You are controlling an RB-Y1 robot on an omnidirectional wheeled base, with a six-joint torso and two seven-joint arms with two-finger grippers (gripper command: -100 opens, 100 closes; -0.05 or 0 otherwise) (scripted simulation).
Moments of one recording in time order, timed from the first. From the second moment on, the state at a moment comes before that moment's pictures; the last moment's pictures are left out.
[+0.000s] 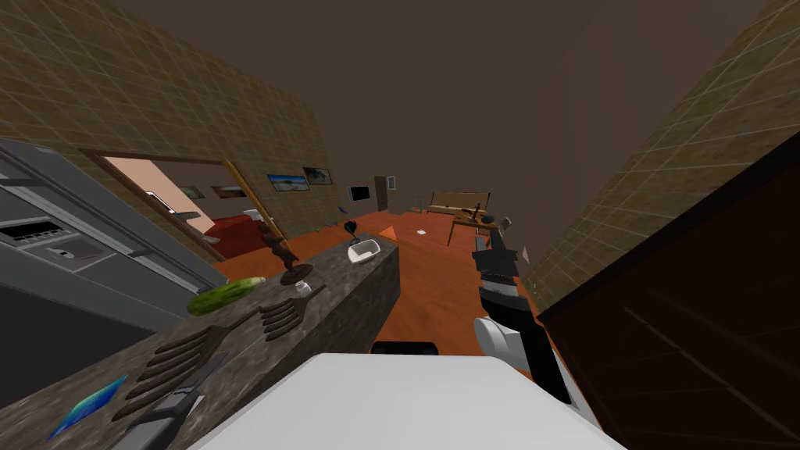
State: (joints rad) left arm 1.35 0.49 0.36 -2.04 0.34 -0.28 -0.07; right arm 0.49 0.03 -0.02 -2.37 -0.05 -0.37 0.00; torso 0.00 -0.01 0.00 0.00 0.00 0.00
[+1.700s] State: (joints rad) left arm 1.42 0.55 0.34 -1.94 0.50 -0.12 -0.04; right arm 0.49 0.03 -0.02 -2.37 -0.05 -0.37 0.00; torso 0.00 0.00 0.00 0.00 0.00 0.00
